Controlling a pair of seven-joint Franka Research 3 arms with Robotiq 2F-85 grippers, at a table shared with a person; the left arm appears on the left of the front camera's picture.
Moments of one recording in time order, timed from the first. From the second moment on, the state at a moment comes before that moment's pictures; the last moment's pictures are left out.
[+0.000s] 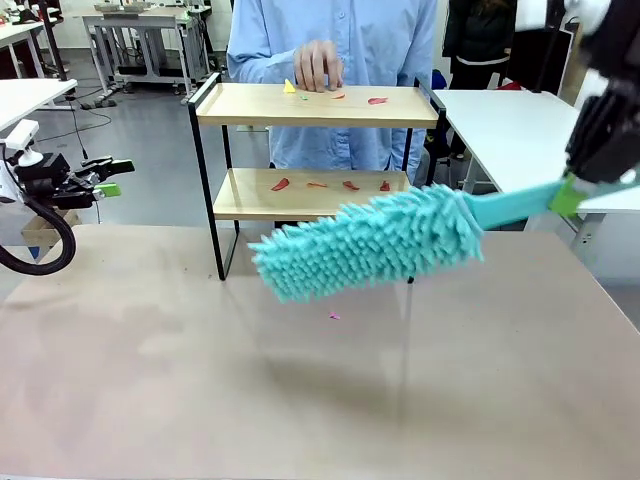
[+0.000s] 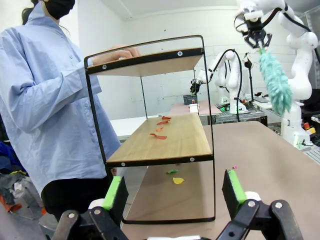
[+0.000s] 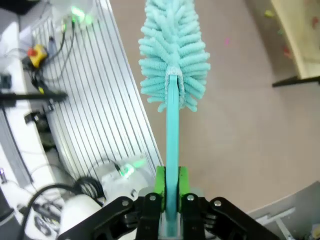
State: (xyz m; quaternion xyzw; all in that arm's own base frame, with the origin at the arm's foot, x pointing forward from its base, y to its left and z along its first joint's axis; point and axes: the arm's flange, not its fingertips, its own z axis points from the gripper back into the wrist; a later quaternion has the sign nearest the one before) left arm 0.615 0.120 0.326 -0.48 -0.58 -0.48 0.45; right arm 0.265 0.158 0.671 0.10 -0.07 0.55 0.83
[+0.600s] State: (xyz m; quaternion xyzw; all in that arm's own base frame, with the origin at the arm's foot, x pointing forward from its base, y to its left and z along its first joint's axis) left arm 0.615 0.120 0.326 -0.48 -0.58 -0.48 0.45; right arm 0.243 0.250 0.723 0.17 -0.19 0.35 0.90
